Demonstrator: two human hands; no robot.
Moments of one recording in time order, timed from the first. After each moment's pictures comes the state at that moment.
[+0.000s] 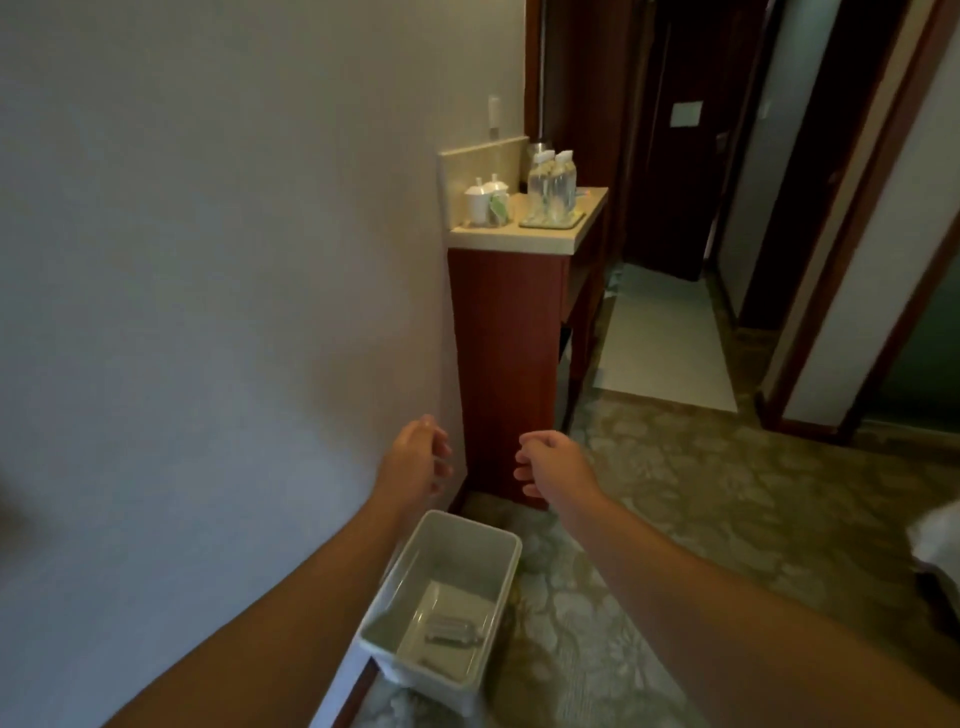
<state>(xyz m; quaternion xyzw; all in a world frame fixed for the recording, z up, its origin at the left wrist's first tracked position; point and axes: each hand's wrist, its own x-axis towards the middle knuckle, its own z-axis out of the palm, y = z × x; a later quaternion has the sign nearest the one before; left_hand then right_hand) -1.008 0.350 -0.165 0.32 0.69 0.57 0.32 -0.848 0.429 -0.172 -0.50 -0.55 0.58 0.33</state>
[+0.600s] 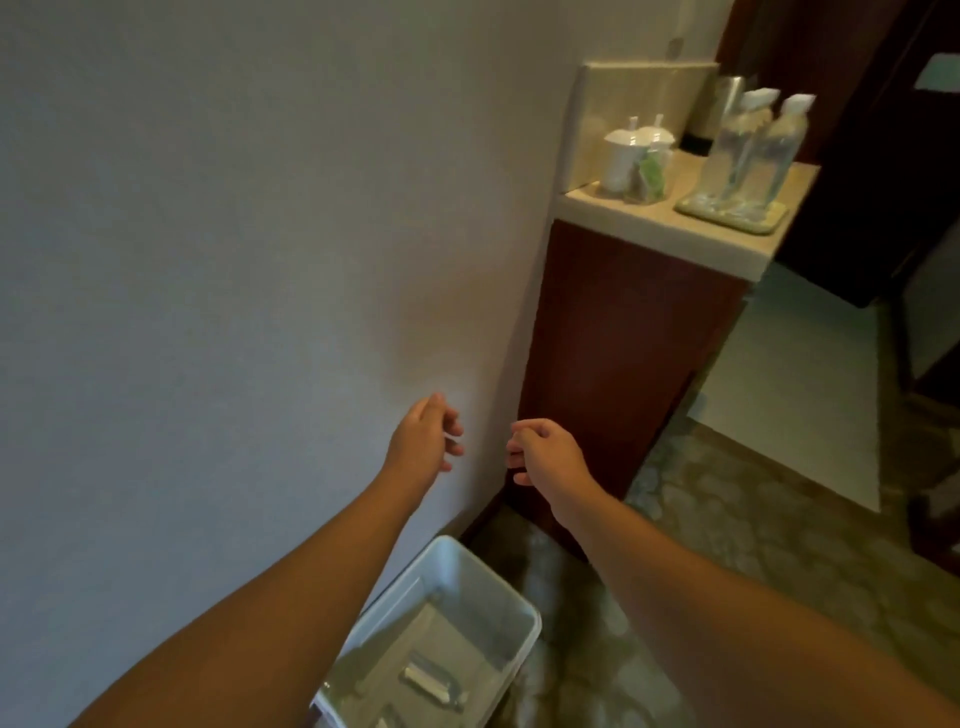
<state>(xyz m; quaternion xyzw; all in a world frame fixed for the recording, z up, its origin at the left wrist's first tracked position) -1.193 0.633 -0.234 0.19 0.73 0.60 0.27 -1.066 0.726 -0.218 -0.45 -0.63 0.61 0.18</state>
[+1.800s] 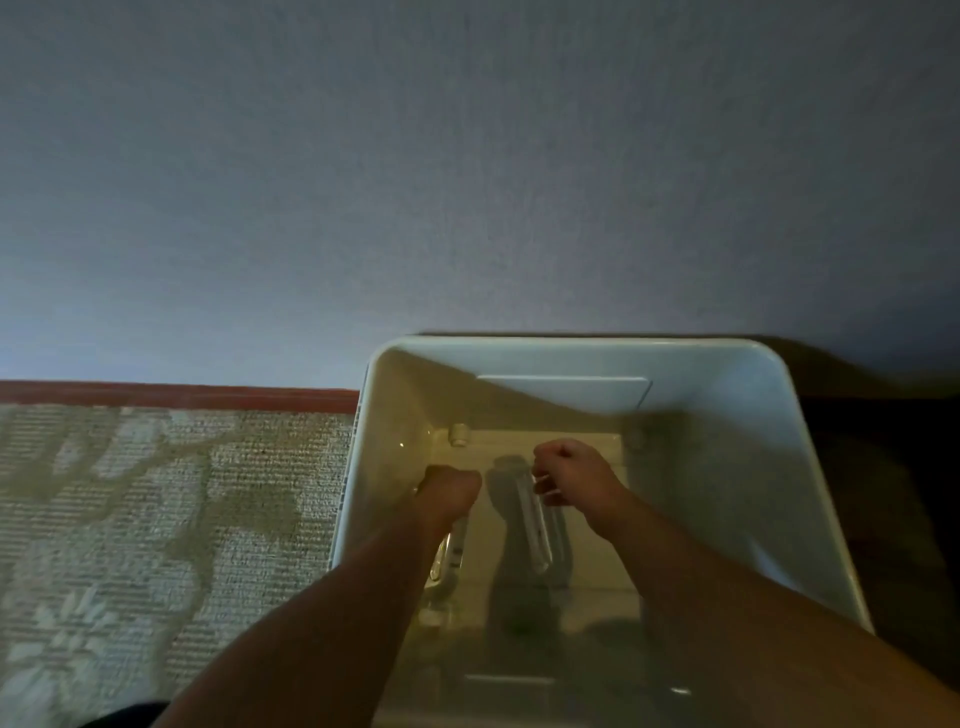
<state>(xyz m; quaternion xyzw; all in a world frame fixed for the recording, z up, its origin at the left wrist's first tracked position) -1.196 0.544 -1.030 -0.37 0.77 0.41 0.33 -1.214 0.721 -1.027 -0.20 -0.72 0.59 -0.31</state>
